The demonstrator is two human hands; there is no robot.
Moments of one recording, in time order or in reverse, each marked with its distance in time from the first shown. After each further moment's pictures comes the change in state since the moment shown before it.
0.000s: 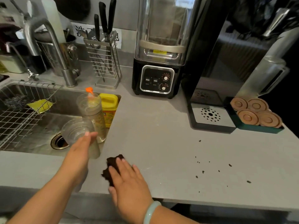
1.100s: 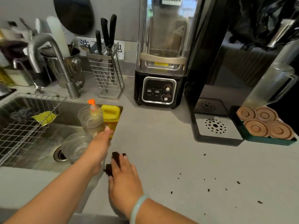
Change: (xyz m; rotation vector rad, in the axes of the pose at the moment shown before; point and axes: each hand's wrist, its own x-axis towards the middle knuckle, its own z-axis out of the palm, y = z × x) left_hand 0.032 0.056 0.050 0.018 -0.055 -0.148; right_hand 0.065 0.001 -0.010 0.258 -0.013 0.191
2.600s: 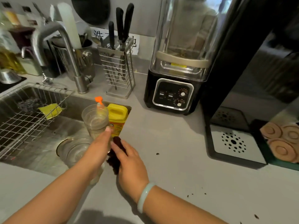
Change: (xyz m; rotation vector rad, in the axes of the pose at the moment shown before) left_hand 0.025 0.006 0.004 -0.053 0.070 -0.002; right_hand 0.068 0.025 -0.022 0.157 0.075 -0.230
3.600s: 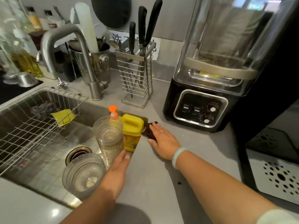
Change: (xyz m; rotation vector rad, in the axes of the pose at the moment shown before) left_hand 0.044 -0.045 0.003 -0.090 -0.029 -0.067; right_hand 0.156 0.108 -0.043 -0.372 -0.251 -0.014
